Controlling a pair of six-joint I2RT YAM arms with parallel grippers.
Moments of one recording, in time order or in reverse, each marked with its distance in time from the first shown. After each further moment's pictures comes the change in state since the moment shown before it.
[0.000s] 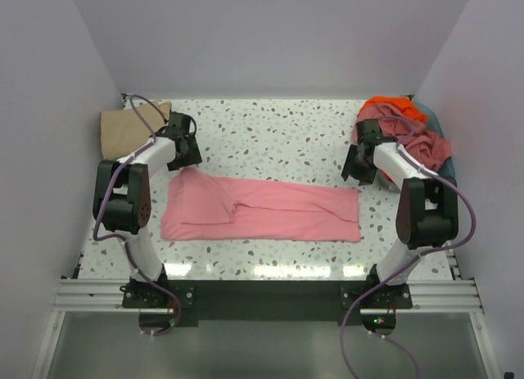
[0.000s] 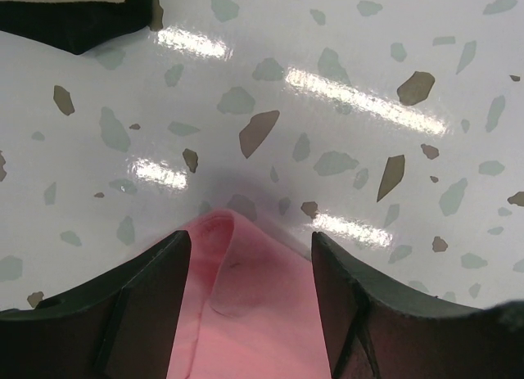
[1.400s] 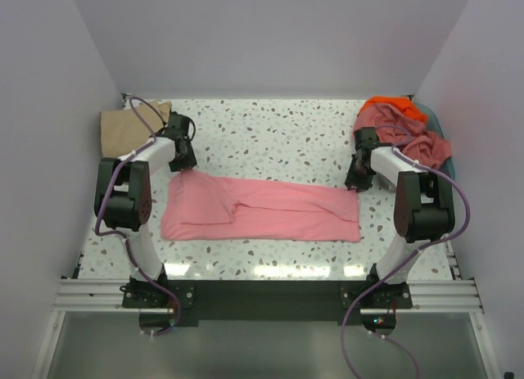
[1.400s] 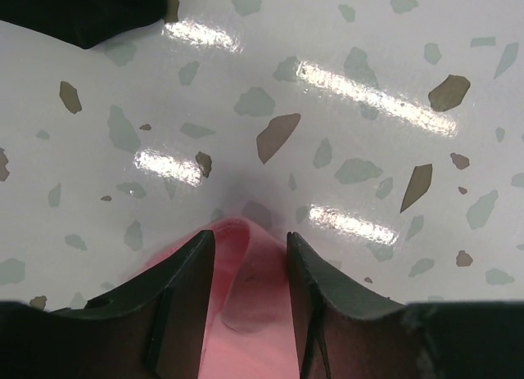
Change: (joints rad) left arm 0.013 0.032 0.002 -0.001 -0.011 -0.003; right arm -0.016 0.058 -0.068 0.060 0.027 0.011
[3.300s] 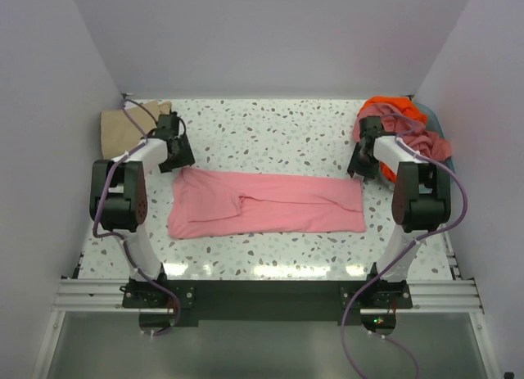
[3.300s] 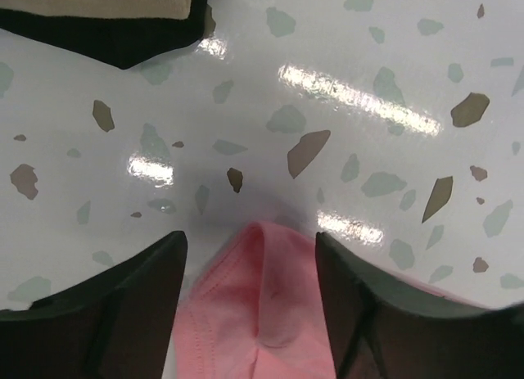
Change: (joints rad) left arm 0.066 -0.014 -0.029 0.043 0.063 0.046; right arm -0.044 0.098 0.151 -0.023 0.039 -0.023
